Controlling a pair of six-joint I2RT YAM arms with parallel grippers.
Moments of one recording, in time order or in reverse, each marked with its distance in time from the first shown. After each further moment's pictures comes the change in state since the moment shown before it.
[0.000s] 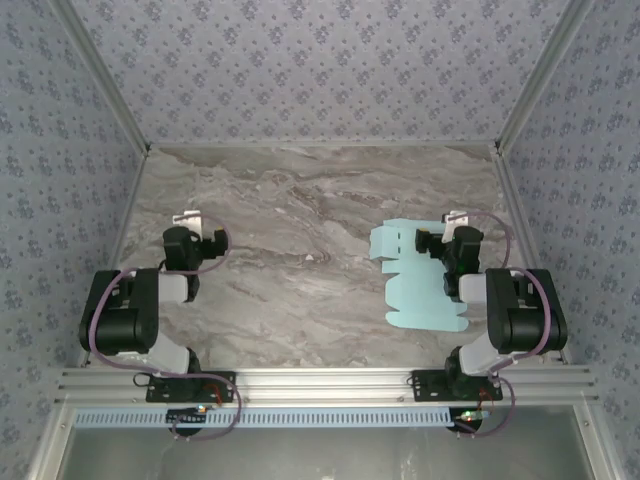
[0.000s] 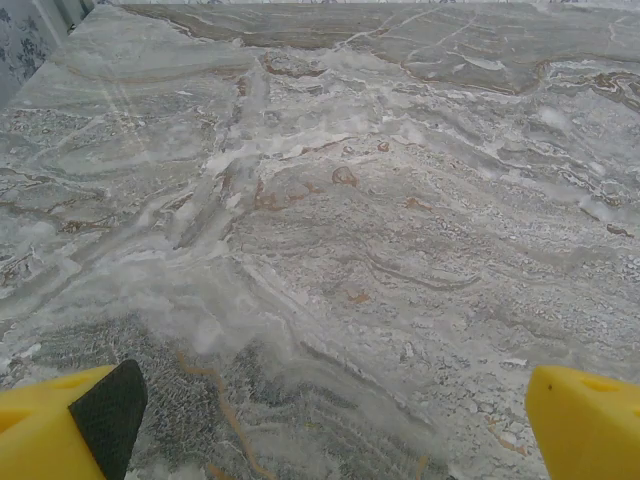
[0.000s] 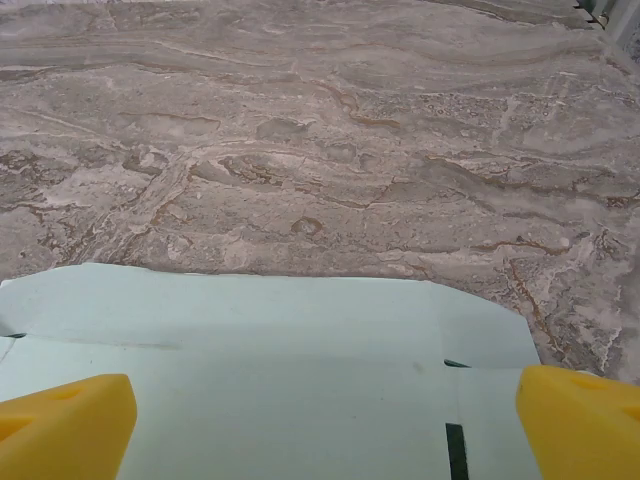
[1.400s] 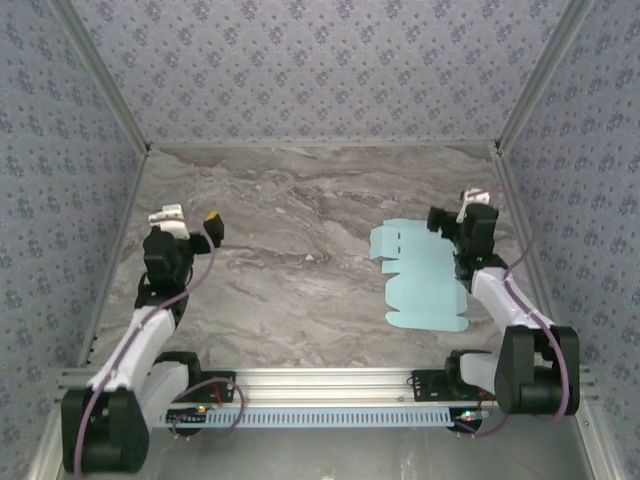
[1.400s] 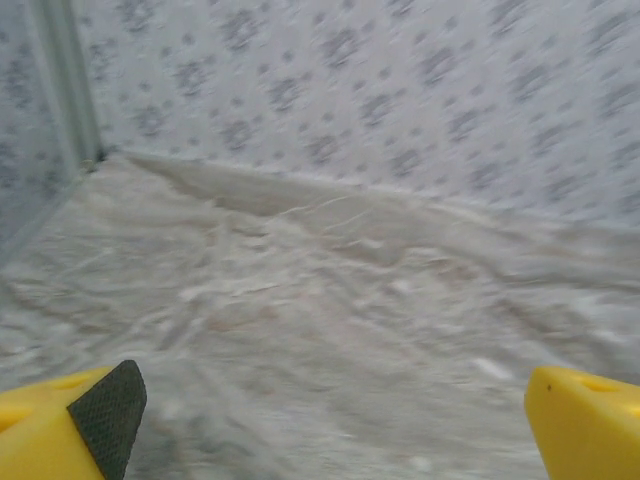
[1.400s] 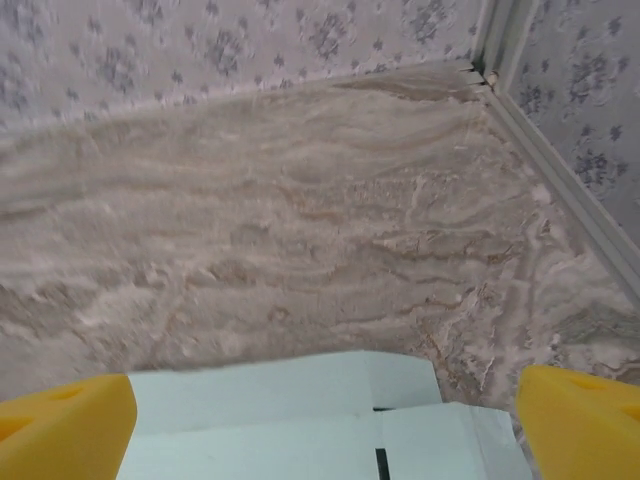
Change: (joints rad) left arm -0.091 -0.695 0.005 -0.452 0.001 -0.221; right arm 0.013 -0.350 0.270 -0.629 0.119 0.154
